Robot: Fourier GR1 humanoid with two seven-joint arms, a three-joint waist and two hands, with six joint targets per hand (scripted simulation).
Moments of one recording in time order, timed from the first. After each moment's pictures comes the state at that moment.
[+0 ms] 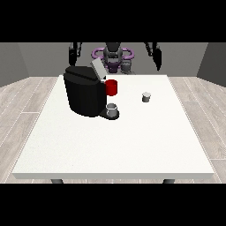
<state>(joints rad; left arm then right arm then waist) -0.01 0.13 0.02 -1.58 0.00 0.02 -0.02 -0.02 -0.11 0.01 -1.57 0.00 -0.02 -0.01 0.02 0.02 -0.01</state>
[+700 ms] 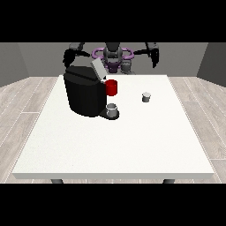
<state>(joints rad) -0.02 0.14 0.03 -1.52 0.00 -0.07 -0.17 0.01 -0.05 -0.06 -1.54 -0.03 -0.08 -0.10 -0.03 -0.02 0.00</state>
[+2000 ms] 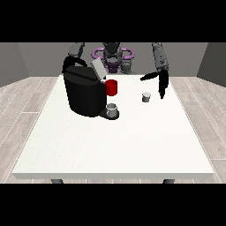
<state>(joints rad) -0.47 0.39 0.17 -0.95 -0.13 -0.14 -0.10 -0.17 -0.03 -0.01 -1.52 -0.01 -0.13 -0.07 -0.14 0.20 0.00</state>
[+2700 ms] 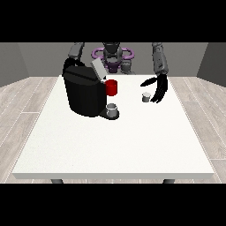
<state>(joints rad) -0.54 0.40 0.11 -0.74 -0.30 -0.08 -0.14 -0.20 -0.03 -0.02 -1.45 0.03 -0.16 -0.03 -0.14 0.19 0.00</state>
